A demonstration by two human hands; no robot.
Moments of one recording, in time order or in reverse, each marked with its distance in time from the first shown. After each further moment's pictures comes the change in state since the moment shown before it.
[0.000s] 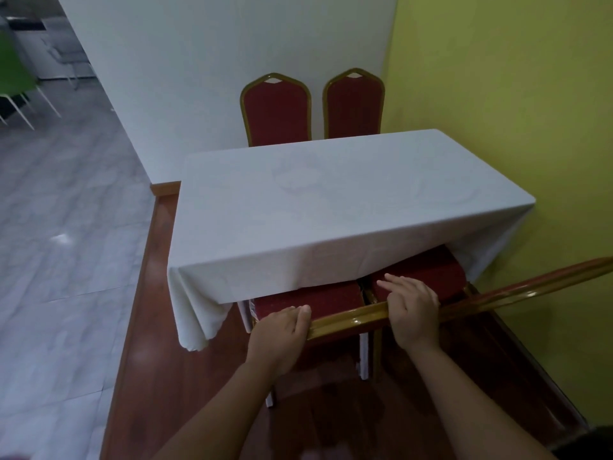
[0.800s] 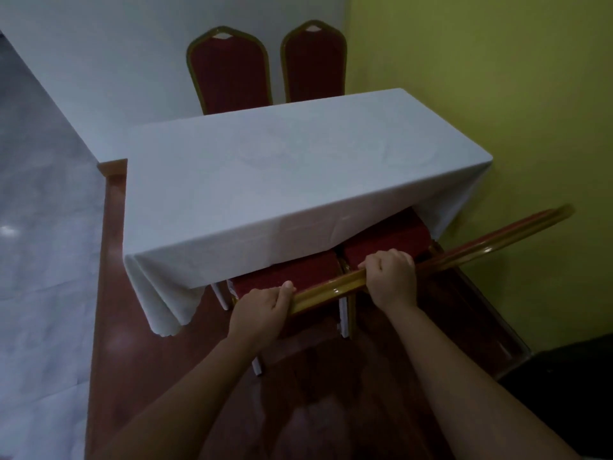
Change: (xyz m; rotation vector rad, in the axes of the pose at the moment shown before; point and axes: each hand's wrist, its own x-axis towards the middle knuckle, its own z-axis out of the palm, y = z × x) left_hand 0.015 0.005 0.014 -0.026 -0.123 0.006; right_hand 0.012 0.025 -0.002 -0.142 -0.048 0.111
